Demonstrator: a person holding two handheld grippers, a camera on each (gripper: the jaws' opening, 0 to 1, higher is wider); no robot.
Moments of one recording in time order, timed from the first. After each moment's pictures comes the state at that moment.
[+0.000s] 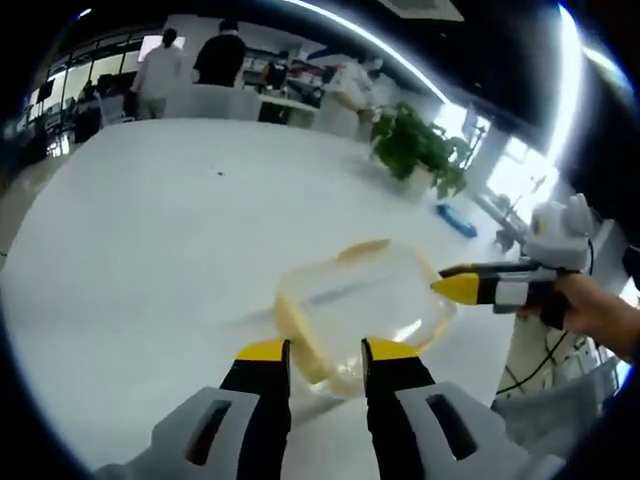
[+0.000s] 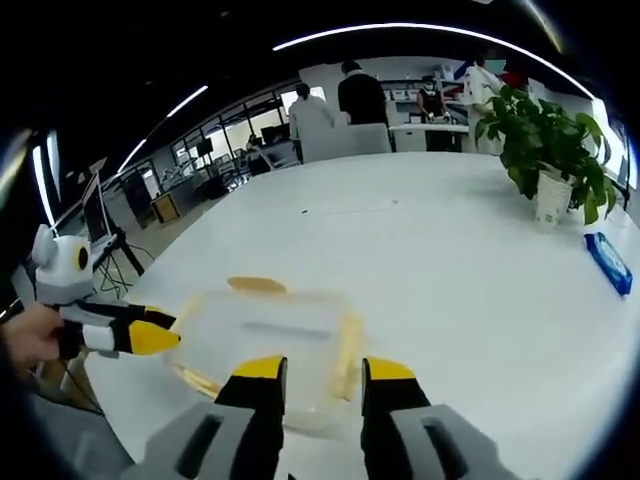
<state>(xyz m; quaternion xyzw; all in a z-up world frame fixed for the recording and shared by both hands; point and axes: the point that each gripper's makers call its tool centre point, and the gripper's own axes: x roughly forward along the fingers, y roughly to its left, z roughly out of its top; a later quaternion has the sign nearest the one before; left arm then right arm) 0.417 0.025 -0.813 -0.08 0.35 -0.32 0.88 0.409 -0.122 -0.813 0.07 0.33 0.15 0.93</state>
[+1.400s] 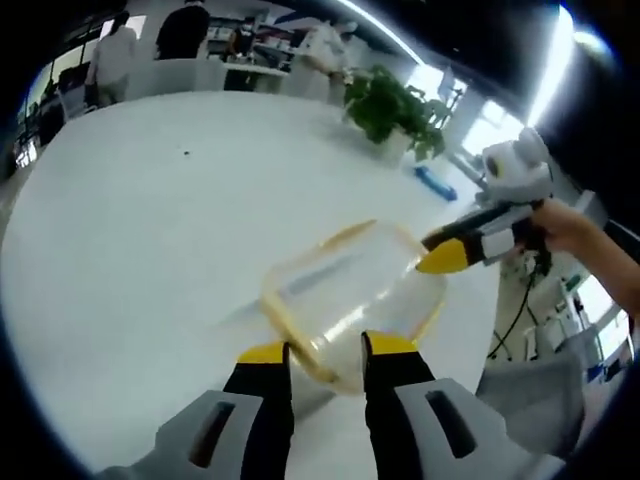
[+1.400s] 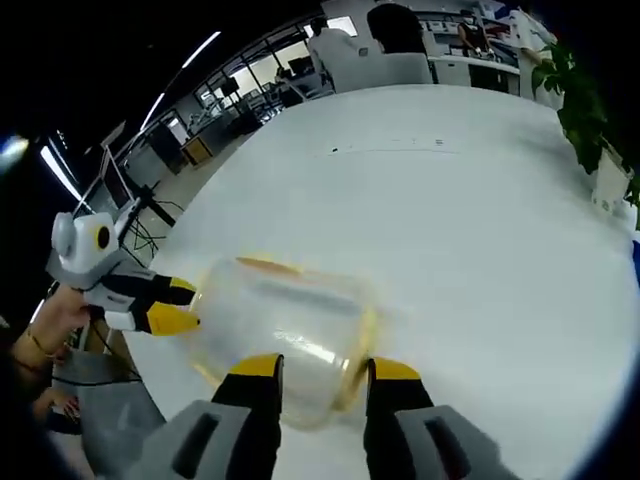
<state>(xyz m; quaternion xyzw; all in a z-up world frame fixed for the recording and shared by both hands) 0.417 0.019 -0.816 -0.04 0.41 -0.39 0.82 0.413 -0.113 -0.821 0.08 0.48 0.25 0.84</state>
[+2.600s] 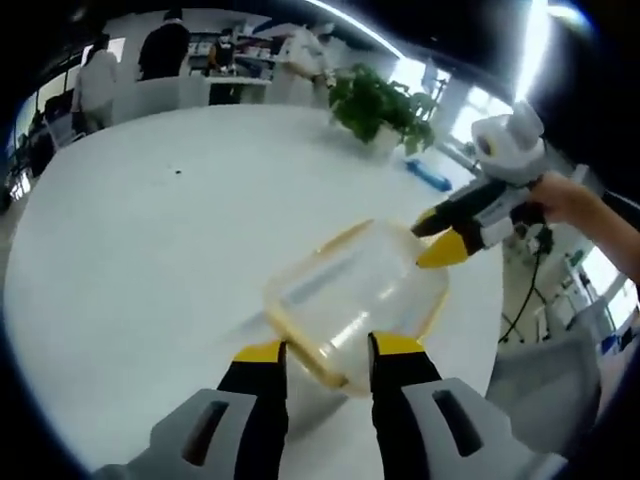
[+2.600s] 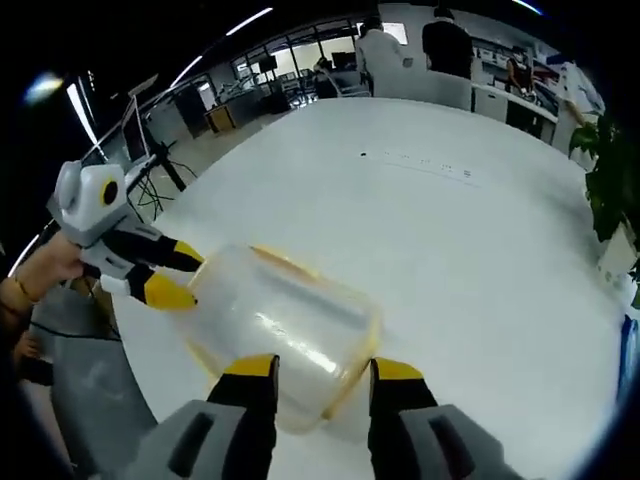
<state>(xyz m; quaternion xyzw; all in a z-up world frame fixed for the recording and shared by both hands) 0.422 0.019 -0.816 0.01 0.39 -0.41 0.83 0.413 -0.114 -0.816 -0.02 0.45 0.29 0.84</state>
